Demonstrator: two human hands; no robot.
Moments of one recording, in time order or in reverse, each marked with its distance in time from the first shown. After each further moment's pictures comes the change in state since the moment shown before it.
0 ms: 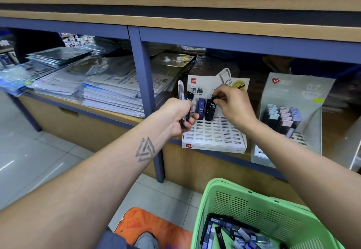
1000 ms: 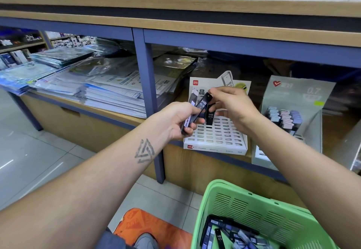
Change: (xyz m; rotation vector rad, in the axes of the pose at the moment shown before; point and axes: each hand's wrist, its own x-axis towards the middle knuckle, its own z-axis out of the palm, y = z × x) left_hand 0.001 -0.004 -0.007 0.018 -0.161 -0.062; right_hand 0.000 -0.025 -0.006 0.710 -0.134 0.416
